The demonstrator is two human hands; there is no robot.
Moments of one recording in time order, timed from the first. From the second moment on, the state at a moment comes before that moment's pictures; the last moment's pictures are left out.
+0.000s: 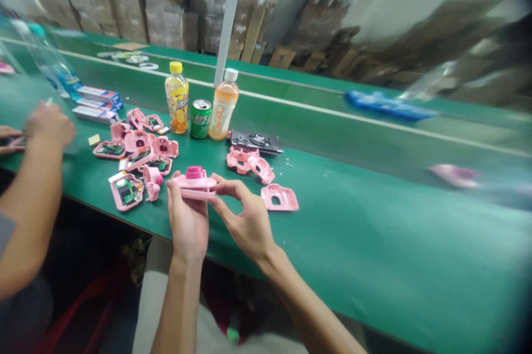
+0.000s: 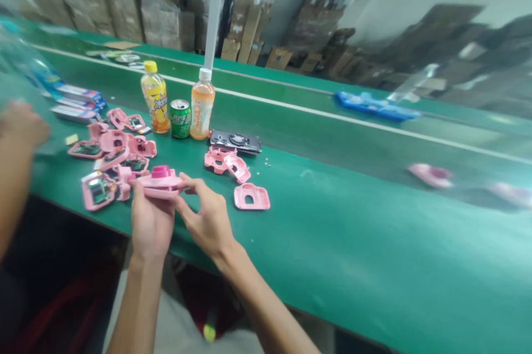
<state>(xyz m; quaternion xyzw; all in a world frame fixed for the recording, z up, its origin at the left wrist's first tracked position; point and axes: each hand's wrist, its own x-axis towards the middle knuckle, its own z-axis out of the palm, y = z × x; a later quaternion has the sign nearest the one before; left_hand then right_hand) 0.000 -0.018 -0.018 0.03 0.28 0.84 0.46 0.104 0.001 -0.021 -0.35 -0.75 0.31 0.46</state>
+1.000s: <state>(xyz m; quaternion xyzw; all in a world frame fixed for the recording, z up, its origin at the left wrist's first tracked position) -0.157 -0.064 -0.103 0.50 0.74 0.44 -0.12 0.343 0.226 -0.002 -0.67 -0.62 -0.09 0.39</state>
